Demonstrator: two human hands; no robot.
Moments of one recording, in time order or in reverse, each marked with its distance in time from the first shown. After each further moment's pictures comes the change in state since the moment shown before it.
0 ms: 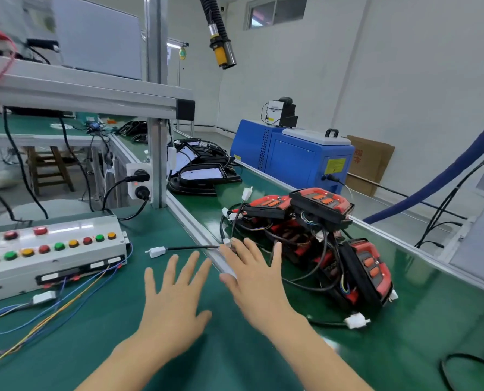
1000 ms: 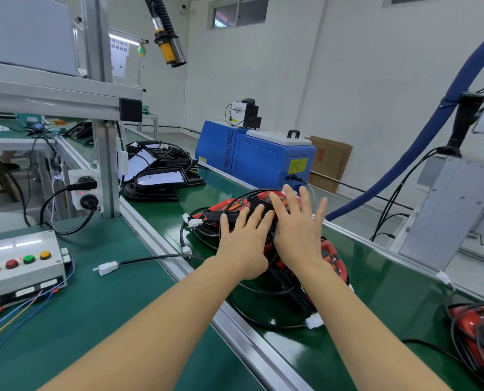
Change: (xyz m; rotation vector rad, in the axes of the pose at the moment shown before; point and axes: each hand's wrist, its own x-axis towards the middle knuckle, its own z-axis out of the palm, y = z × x) left_hand 0.106 0.152 -0.049 -0.140 0.027 0.403; right_hand 0.036 0.142 -0.047 -0.302 0.219 0.331
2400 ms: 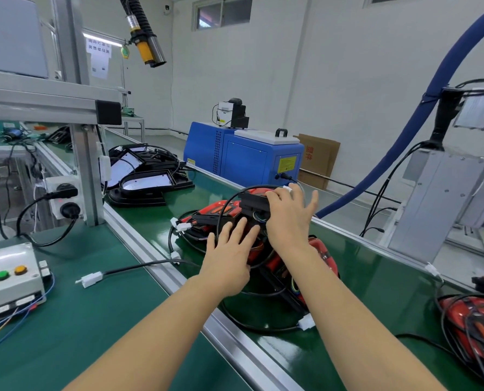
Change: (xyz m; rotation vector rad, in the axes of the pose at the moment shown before) left_hand 0.001 -0.015 0.032 -0.023 0.016 0.018; right_hand 0.024 -0.001 -0.005 0.021 -0.024 0.134
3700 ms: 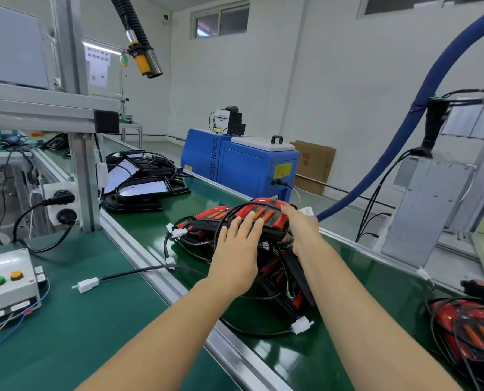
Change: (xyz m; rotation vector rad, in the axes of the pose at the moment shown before) left_hand 0.000 0.029 -0.015 -0.088 0.208 0.049; right_hand 0.016 0.029 -0.009 1.332 -0.228 1.043
